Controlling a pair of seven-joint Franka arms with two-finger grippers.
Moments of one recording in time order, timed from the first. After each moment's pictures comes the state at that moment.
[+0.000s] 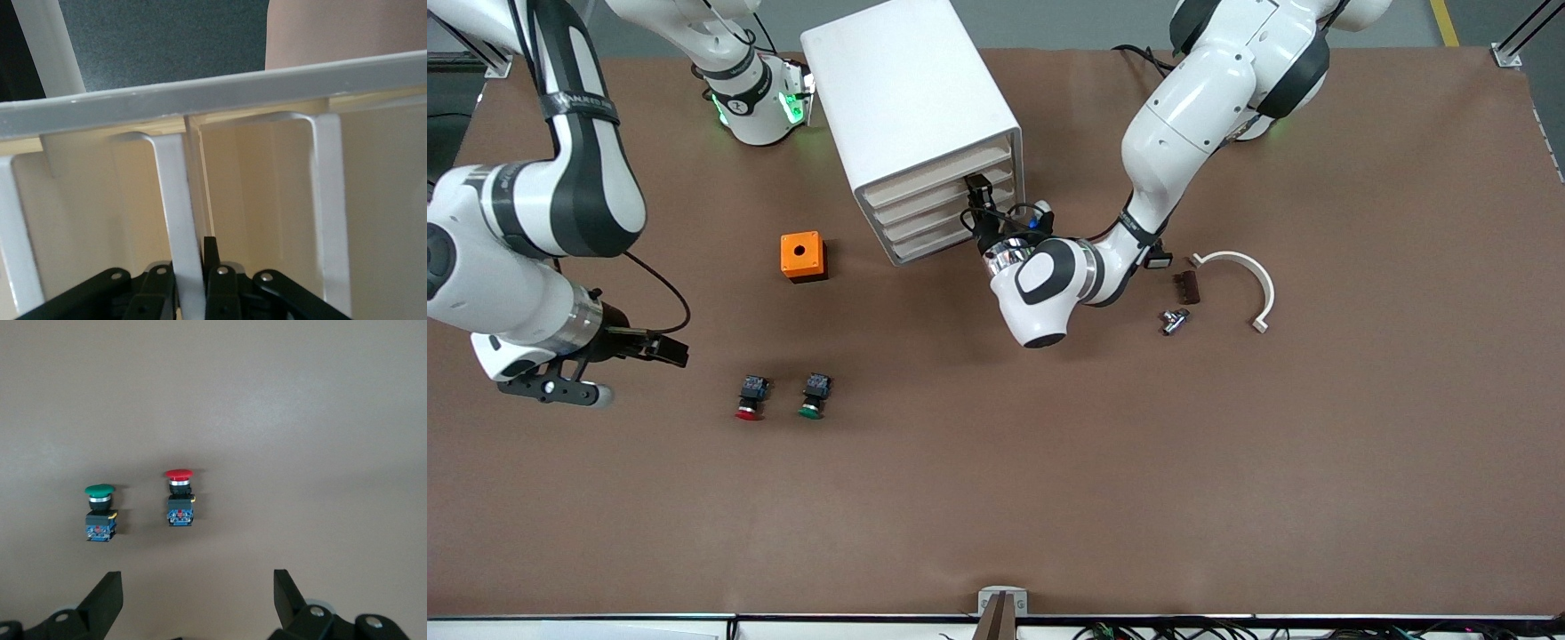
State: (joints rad) left arm -0.59 1.00 -0.20 -1.34 -1.05 1.38 -2.27; right arm 0.08 0.28 -0.05 -1.76 0.02 2.03 0.19
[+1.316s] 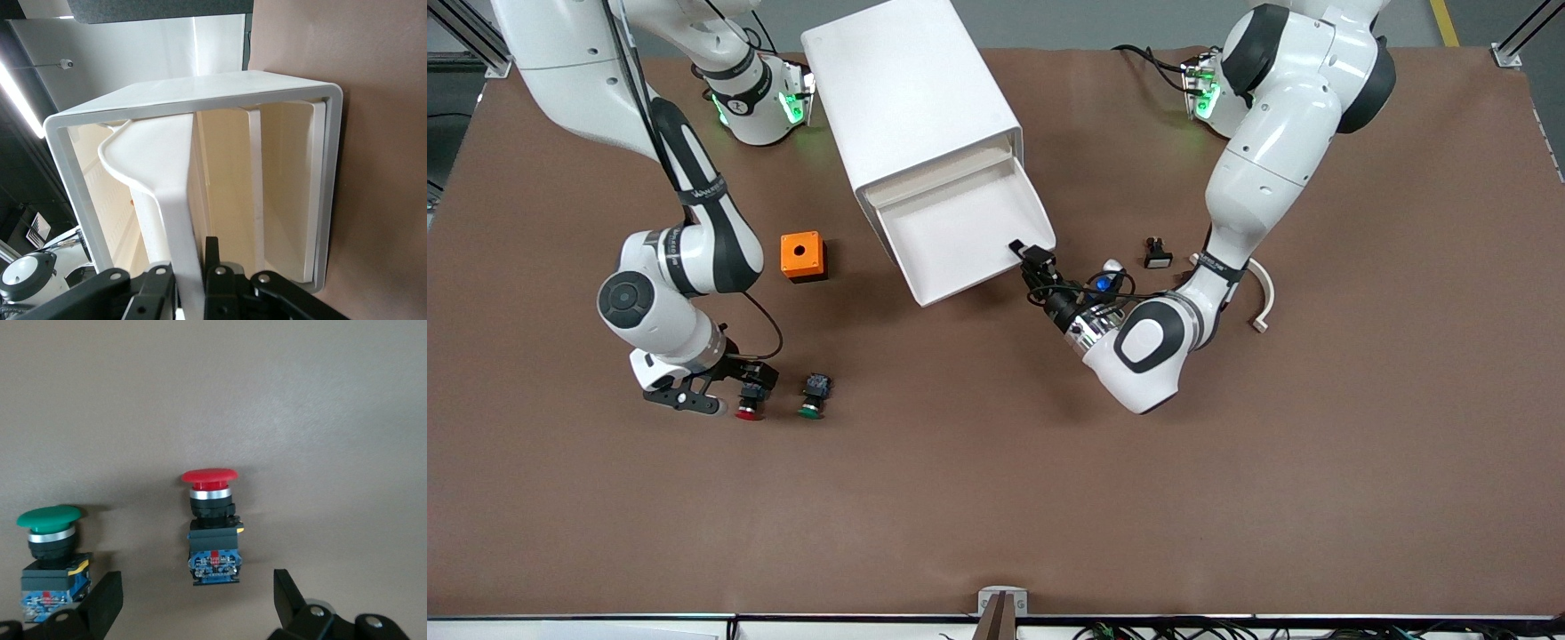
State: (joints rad) left arm -0.33 1.00 -0.19 -1.33 -1.06 1.38 -2.28; right arm 0.17 0.48 -0.05 -2.01 0.02 2.53 0.33
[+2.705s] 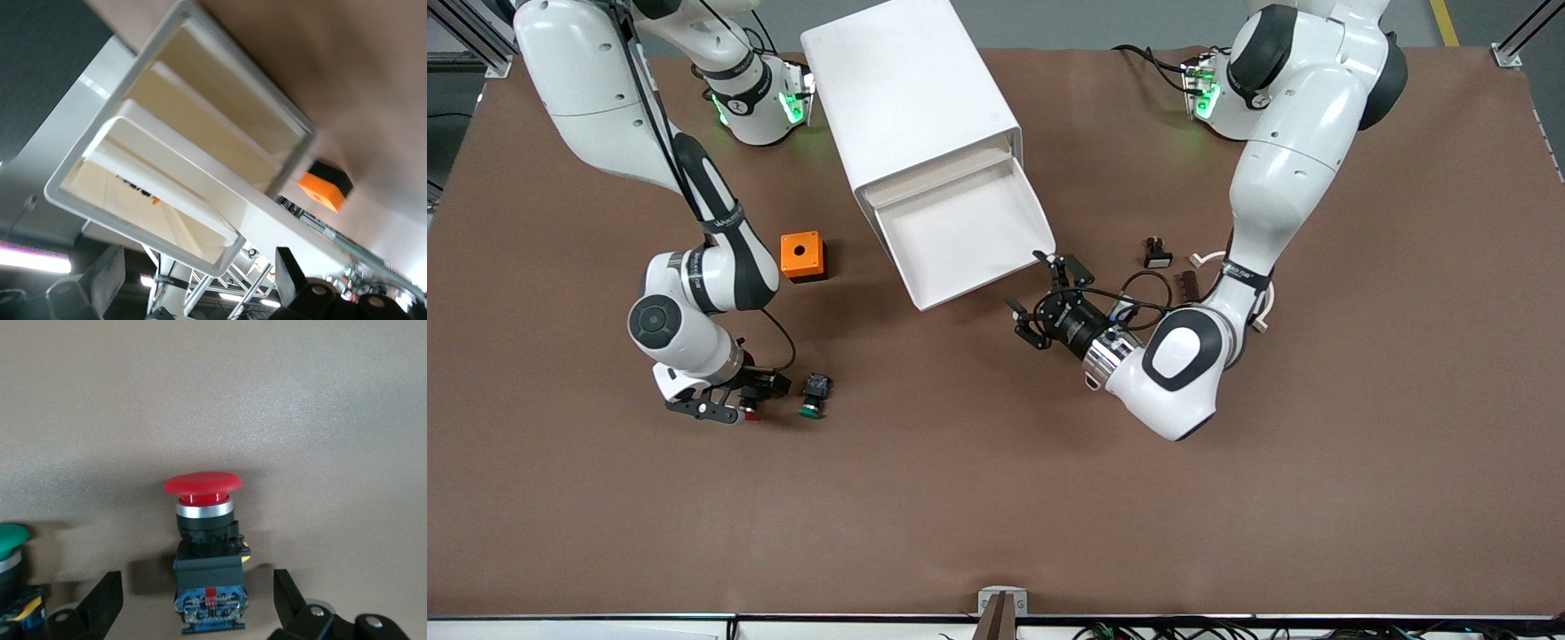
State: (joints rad) left arm -0.31 0.97 -0.14 -1.15 -1.06 1.40 -1.53; right arm 0.18 0.59 -0.06 -1.96 0.01 2.57 0.34
